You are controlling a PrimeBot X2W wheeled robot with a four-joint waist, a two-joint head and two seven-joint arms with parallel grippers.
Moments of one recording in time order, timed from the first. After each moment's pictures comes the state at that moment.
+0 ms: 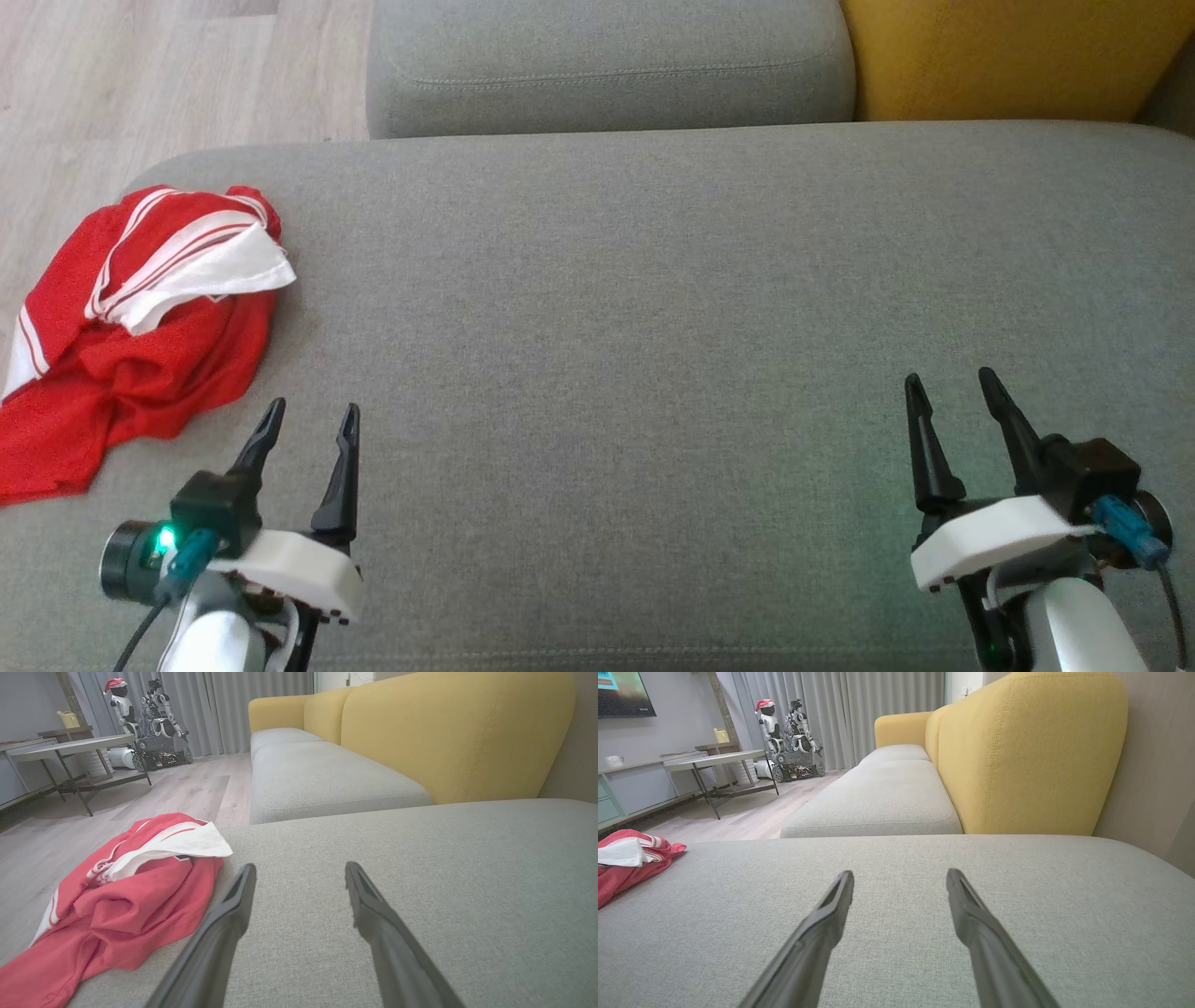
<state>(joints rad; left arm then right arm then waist) -0.05 0.17 -0.16 0.27 -0.13 -0.03 -0.24 -0.05 -0.05 0.00 0.24 0.09 0.13 -0.11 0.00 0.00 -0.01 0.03</state>
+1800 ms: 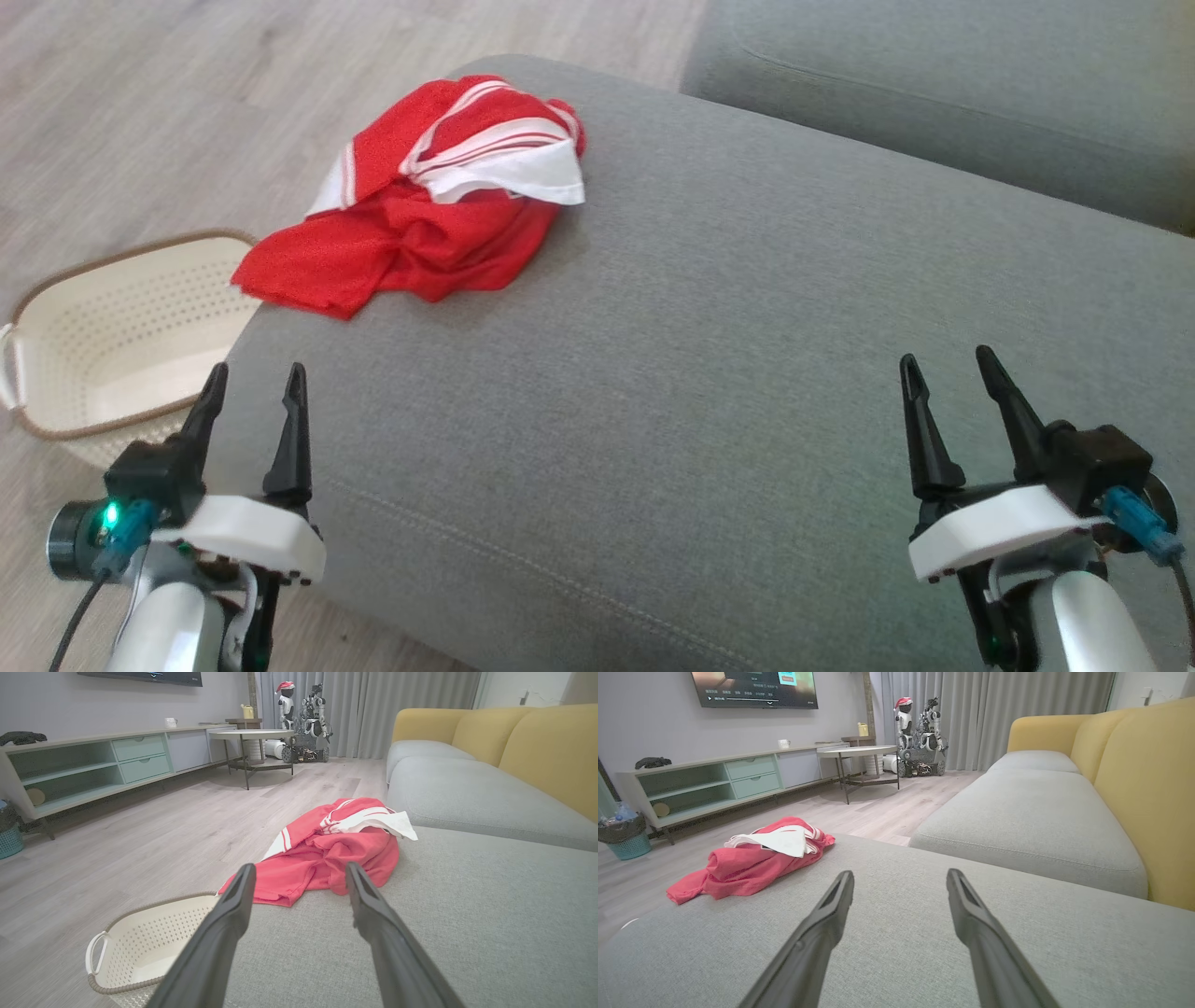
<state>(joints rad) -0.09 0.22 -0.14 0.24 -0.21 0.02 -0.22 -0.03 -0.05 0.02 0.12 0.11 0.13 -0.07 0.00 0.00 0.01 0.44</state>
